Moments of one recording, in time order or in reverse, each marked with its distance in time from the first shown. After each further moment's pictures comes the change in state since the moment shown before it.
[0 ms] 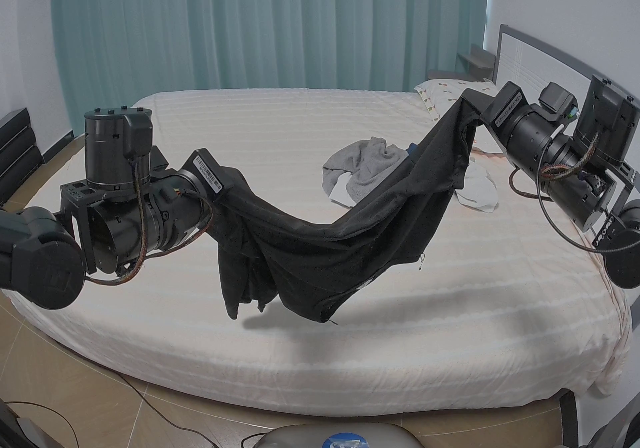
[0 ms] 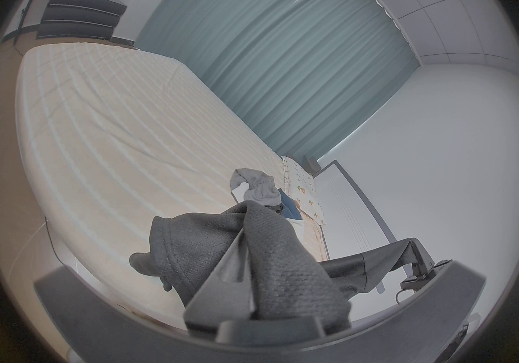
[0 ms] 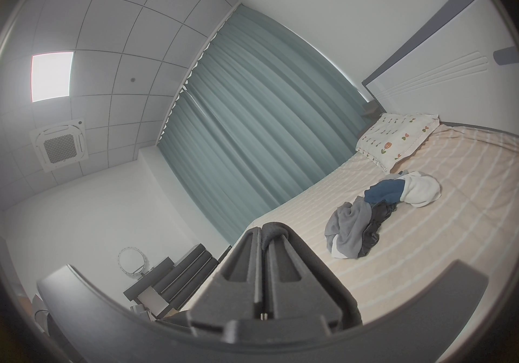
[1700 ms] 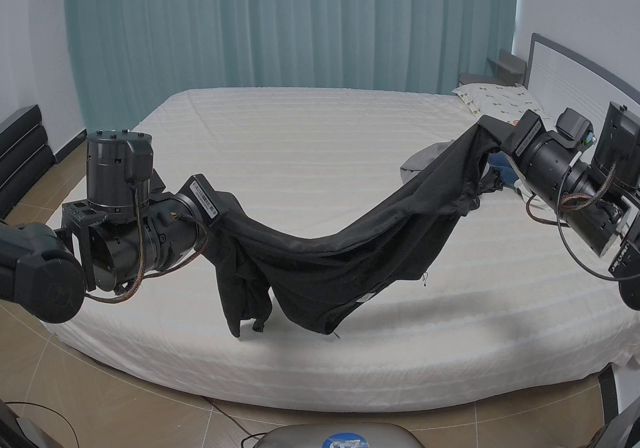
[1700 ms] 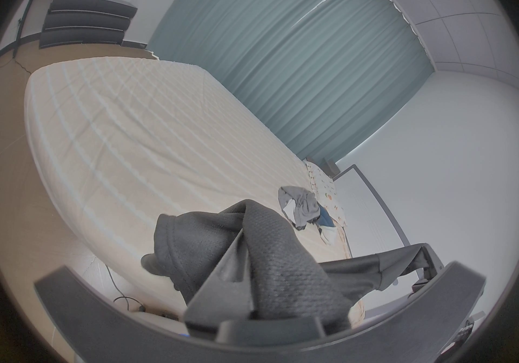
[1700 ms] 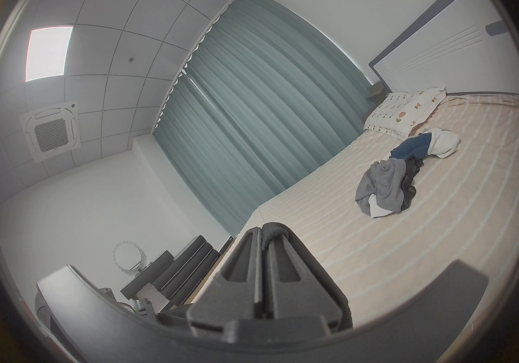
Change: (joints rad) left arm 0.005 -0.005 0.082 0.002 -0.007 0.000; right arm -0.018 -0.100 0.161 -0.006 0.031 0.017
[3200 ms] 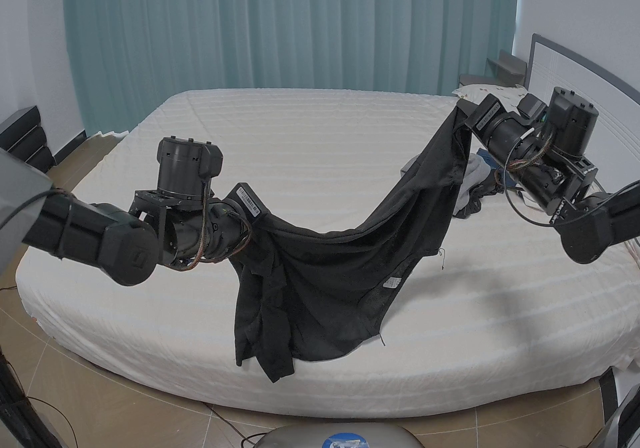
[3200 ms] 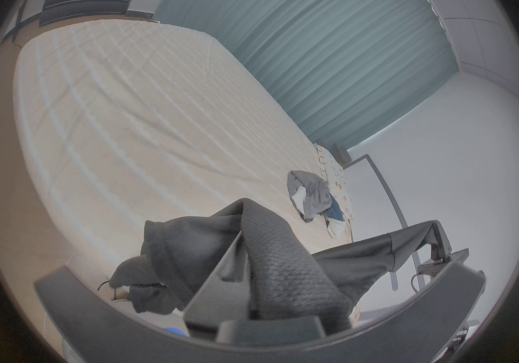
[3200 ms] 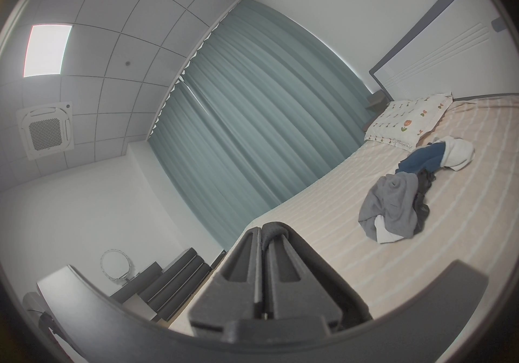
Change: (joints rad) left arm 0.058 0.323 -0.269 0.071 -0.122 -0.082; right arm -0.127 0.350 -0.285 -0.105 0.043 -0.009
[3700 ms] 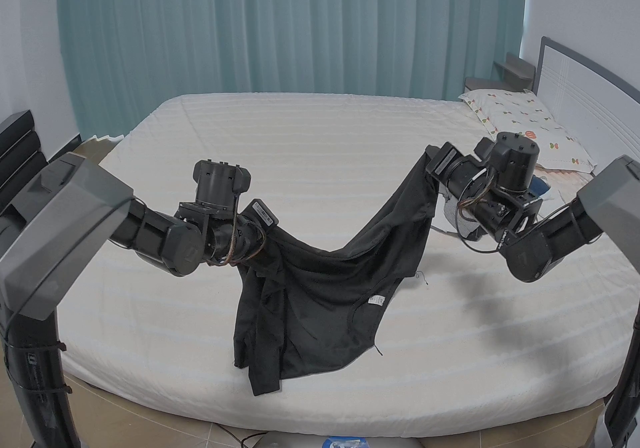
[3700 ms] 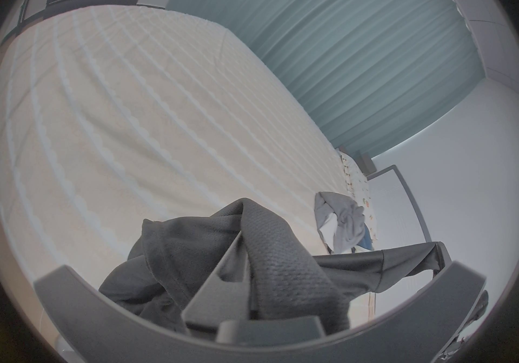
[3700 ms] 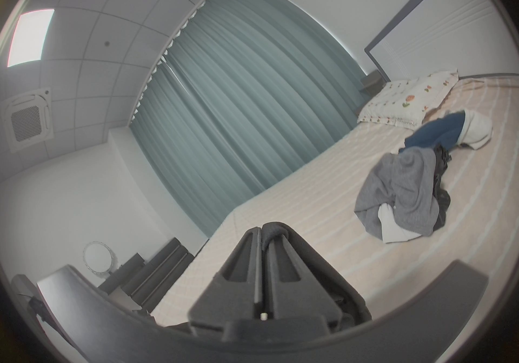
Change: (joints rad) left arm 0.047 0.285 -0.196 -0.003 0.000 -0.019; right arm 0.008 0.269 -0.059 -0.085 -0.008 -0.002
